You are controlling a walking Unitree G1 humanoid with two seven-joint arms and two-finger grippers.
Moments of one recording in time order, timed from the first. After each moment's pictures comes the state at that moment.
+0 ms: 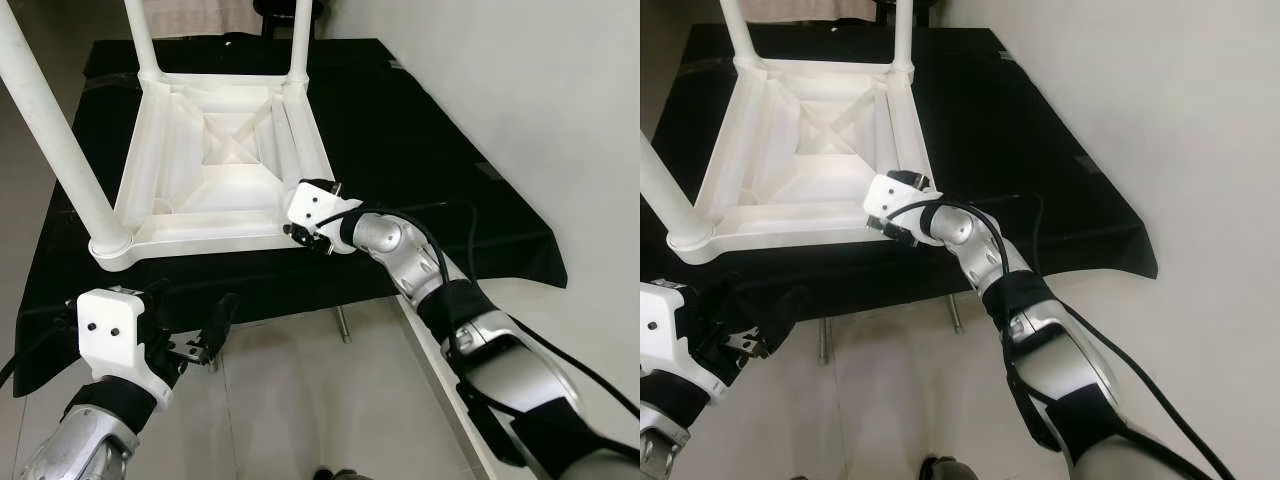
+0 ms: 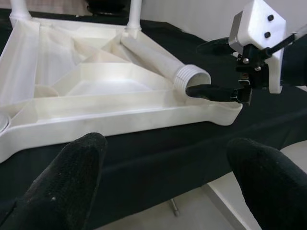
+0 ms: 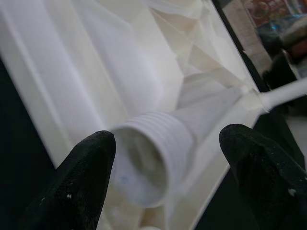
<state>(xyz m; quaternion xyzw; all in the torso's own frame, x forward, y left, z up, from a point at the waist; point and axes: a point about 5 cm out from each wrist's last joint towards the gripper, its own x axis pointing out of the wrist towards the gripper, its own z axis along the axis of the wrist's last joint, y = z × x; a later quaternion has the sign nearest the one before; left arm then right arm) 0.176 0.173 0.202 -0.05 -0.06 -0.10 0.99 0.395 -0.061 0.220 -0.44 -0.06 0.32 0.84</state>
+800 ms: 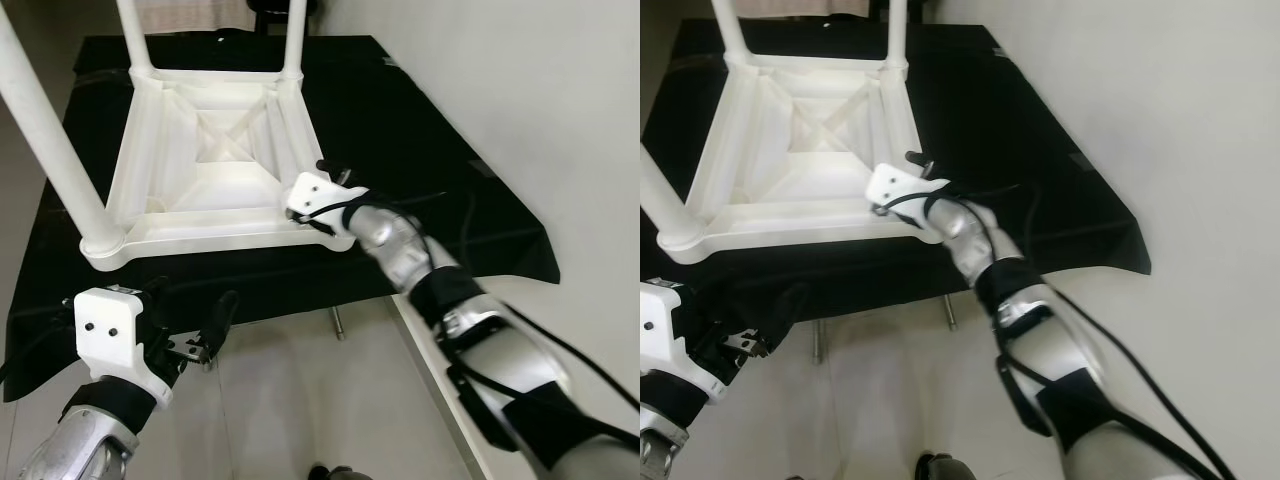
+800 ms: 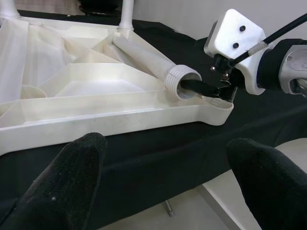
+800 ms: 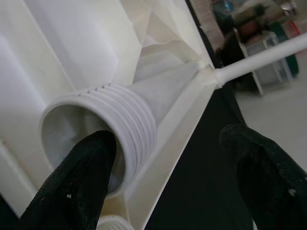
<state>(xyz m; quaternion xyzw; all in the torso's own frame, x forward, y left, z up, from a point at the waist) 0.176 0.170 0.203 -0.05 -0.06 -0.10 0.99 0.404 -0.050 0.215 -0.49 -0.07 0.21 0.85</state>
